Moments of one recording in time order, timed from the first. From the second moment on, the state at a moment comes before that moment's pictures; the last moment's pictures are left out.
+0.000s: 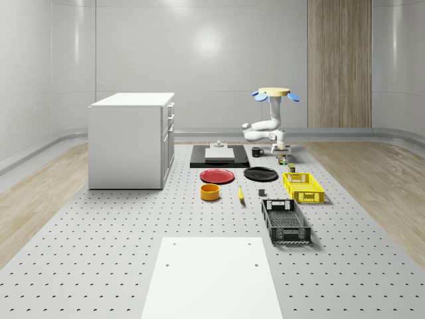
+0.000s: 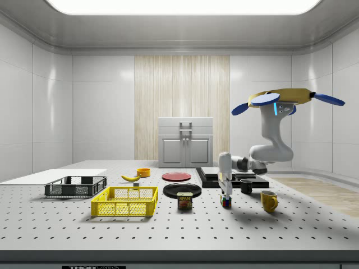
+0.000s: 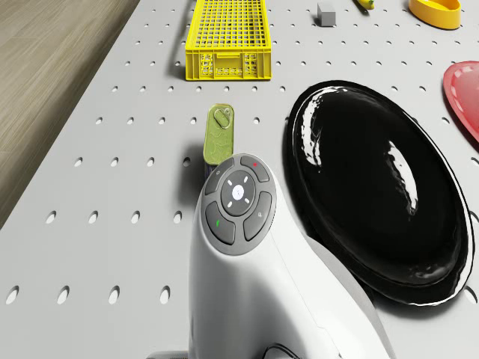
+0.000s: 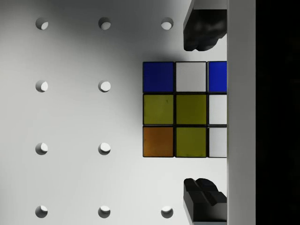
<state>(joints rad) -1.10 -1.29 1.23 -2.87 -1.97 1.40 1.62</state>
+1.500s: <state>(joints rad) -1.12 -1.36 1.23 -2.86 -1.95 1.46 1.64</state>
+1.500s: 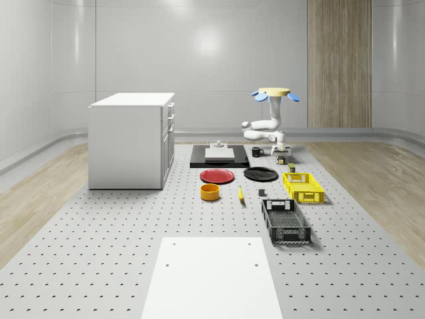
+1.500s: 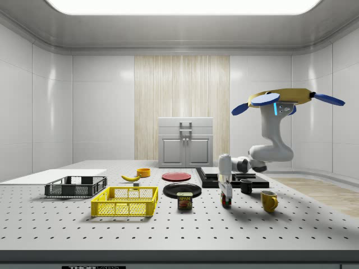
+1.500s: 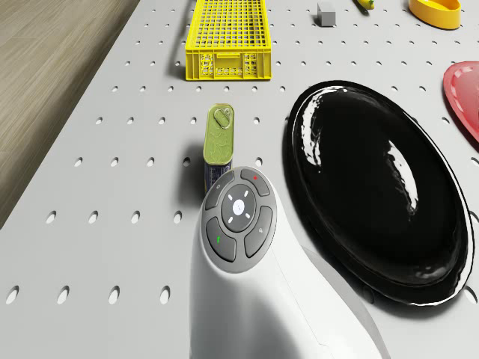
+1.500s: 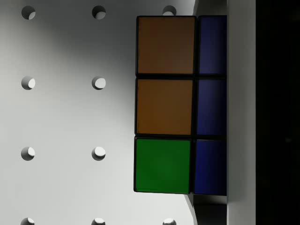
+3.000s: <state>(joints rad) -1.15 -1.43 1.36 -2.87 -1.81 1.50 1.67</state>
